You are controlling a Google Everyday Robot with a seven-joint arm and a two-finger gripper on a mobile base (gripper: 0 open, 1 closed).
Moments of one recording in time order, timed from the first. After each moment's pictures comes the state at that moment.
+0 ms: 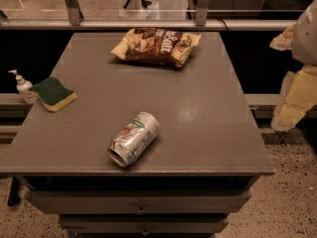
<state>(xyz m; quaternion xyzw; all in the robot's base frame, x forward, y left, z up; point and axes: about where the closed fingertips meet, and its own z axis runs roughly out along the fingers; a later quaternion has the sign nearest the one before) 0.438 -0.216 0.978 -0.60 0.78 -0.04 0.16</state>
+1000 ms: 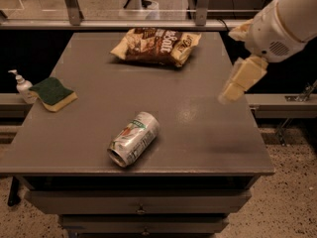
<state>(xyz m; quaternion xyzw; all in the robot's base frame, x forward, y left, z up) 0.524 -0.156 0.954 -0.60 0.74 0.04 0.29</state>
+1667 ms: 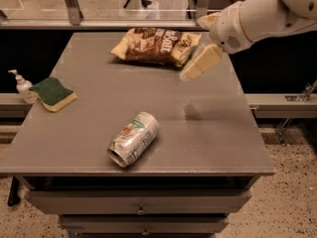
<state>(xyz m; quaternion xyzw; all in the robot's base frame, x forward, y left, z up) 0.616 -0.089 0.947 -0.57 0.69 0.12 0.42</state>
